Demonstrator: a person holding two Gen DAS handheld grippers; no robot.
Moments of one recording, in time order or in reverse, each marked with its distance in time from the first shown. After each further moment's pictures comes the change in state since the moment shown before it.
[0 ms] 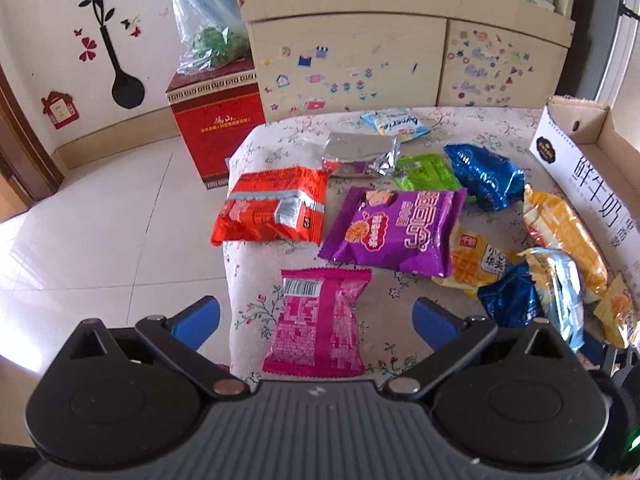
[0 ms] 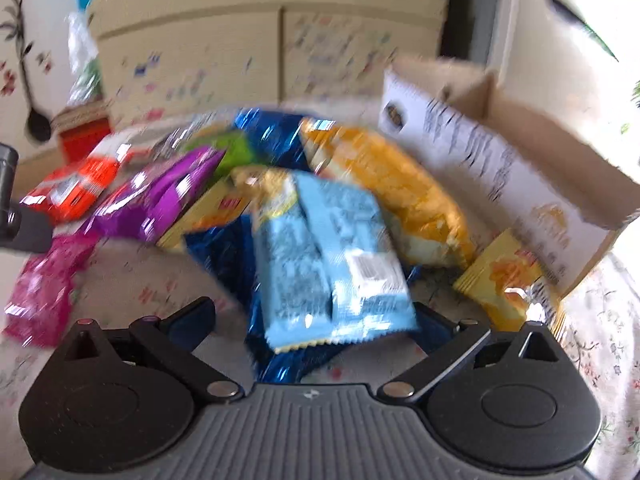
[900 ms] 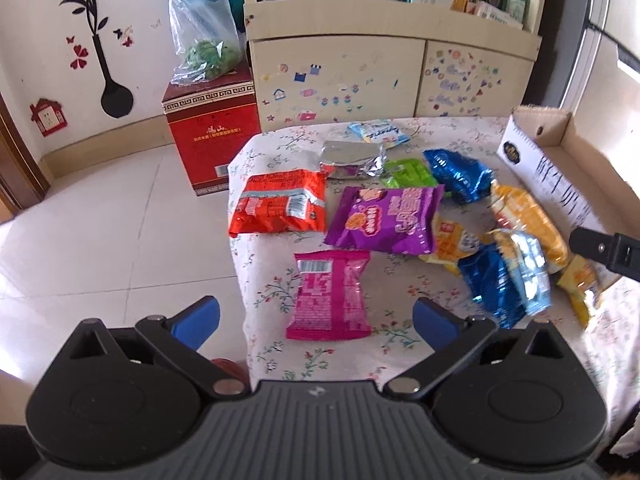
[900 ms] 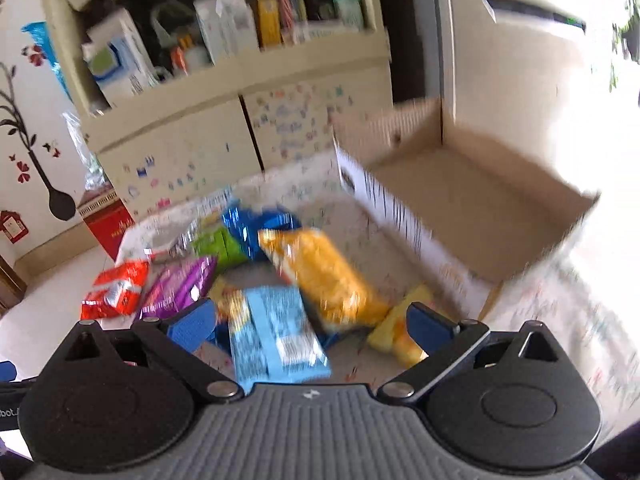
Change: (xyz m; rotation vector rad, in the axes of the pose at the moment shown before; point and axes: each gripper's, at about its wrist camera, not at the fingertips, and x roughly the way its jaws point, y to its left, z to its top) left arm -0.047 0.038 -0.020 -0.017 -0.029 -0.135; right arm -0.093 -0.066 0.049 0.175 -0.092 0.079
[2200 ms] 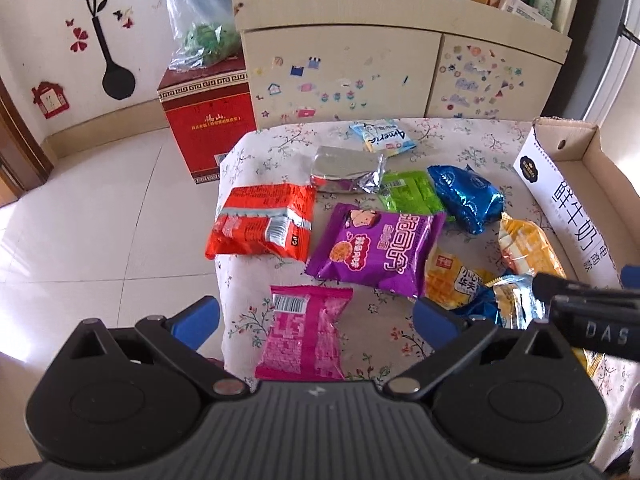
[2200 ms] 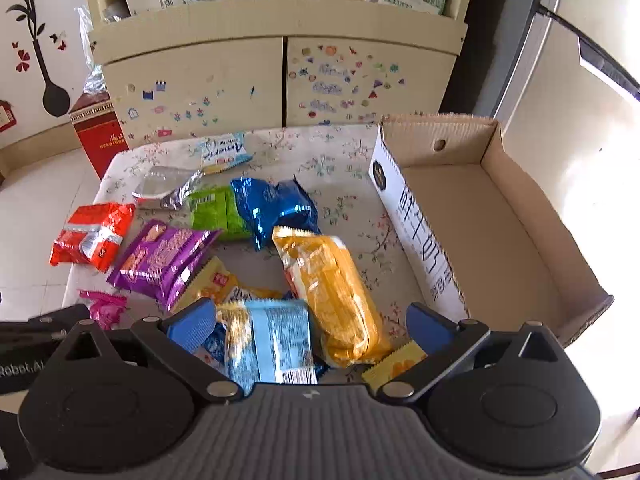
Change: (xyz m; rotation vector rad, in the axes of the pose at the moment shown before) left arm 0.039 -0.031 0.046 -0.024 0.096 0.077; right arm 0.049 0.037 0.043 -0.263 0.244 -0.069
